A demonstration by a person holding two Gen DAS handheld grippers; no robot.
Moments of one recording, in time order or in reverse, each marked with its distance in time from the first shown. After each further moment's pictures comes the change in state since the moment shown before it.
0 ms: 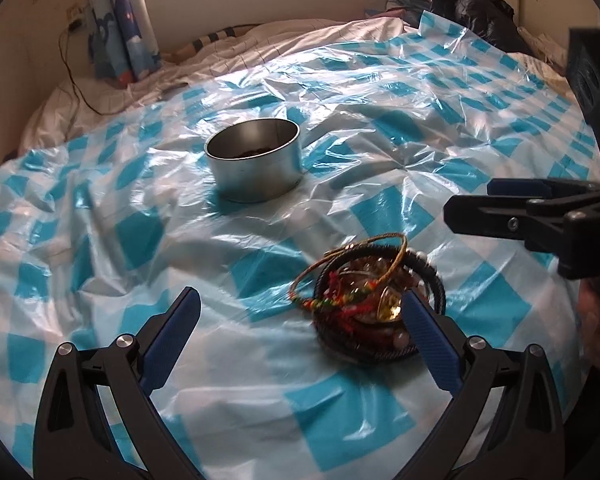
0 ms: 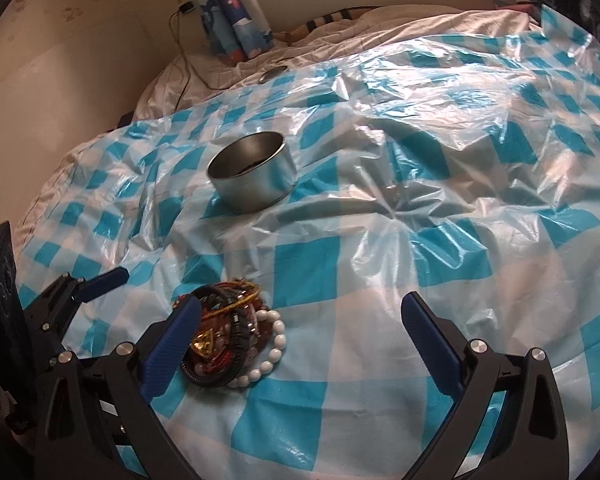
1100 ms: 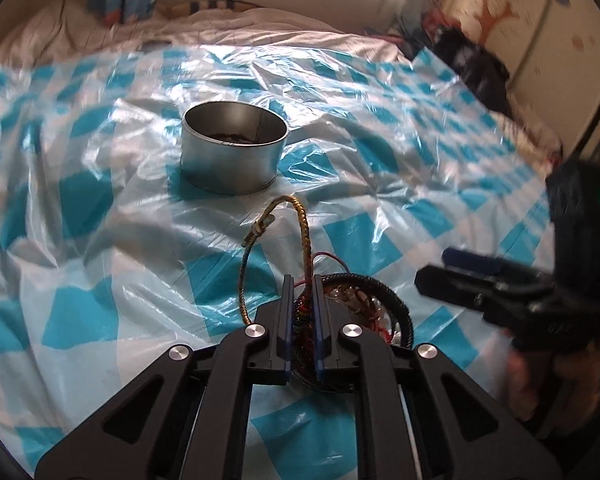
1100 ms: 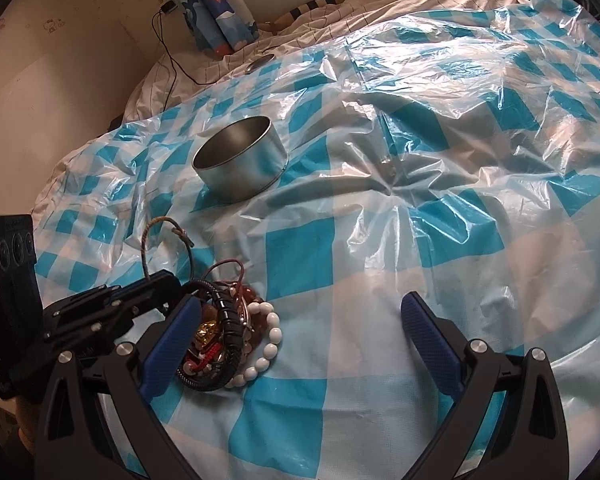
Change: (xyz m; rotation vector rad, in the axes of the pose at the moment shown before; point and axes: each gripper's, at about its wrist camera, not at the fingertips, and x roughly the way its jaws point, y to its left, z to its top) left arm 0.021 0.043 0.003 -0.252 0.019 -0.303; right arm 0.017 0.001 -0.005 0.014 0.051 0.011
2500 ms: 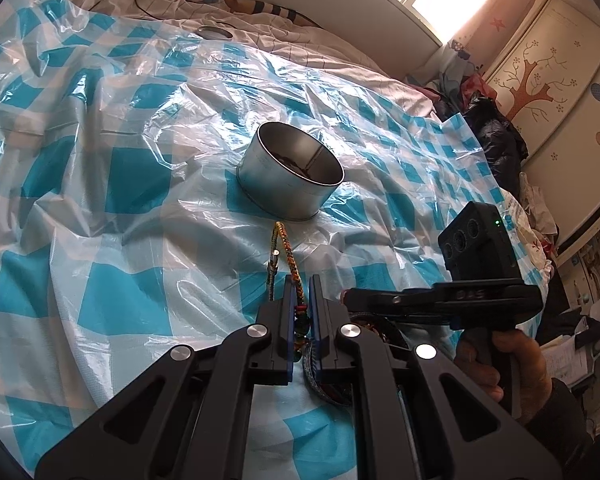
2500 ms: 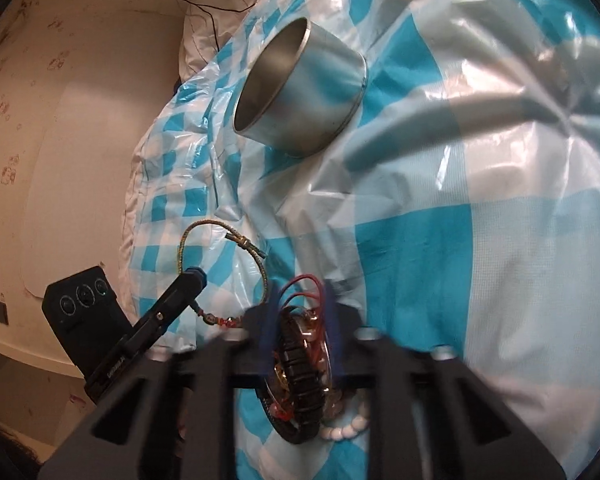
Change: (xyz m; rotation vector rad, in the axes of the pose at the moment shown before) left arm -0.020 0.048 0.007 -0.245 -0.073 -0.029; right arm 0.104 -0.011 0.043 0.221 0.421 0.546
